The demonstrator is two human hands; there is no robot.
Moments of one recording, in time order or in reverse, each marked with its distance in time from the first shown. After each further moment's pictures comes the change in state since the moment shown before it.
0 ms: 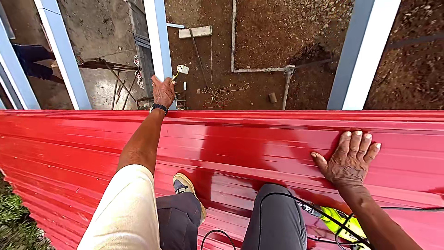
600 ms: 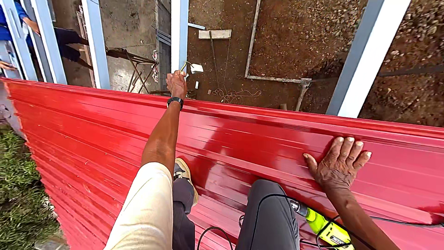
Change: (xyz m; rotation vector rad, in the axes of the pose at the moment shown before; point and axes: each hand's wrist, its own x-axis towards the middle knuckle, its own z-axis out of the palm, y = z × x) left_hand -0.047 0.039 -0.036 -0.364 0.114 -0.290; right_hand -0.005 -0.001 -0.010 0.036 -0.010 -0.011
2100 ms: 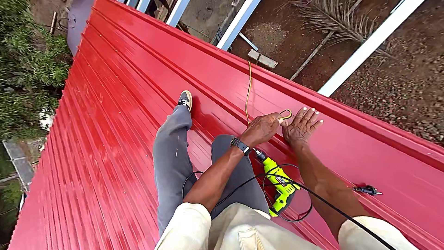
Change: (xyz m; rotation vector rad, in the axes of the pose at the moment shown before) left_hand -0.624 0.270 -0.050 -0.553 -0.253 0.261; right_hand -0.039 0.054 -0.020 0.134 -0.035 -0.334
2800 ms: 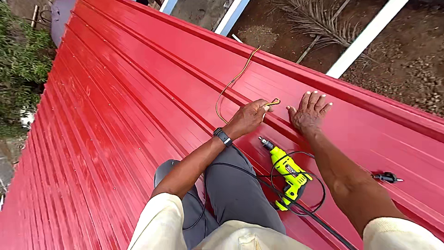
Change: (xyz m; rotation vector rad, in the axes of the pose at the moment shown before) left_hand -0.103 -0.037 -0.030 -0.159 0.030 -0.028; right_hand -0.011 0.015 0.011 -0.074 -0.013 -0.181
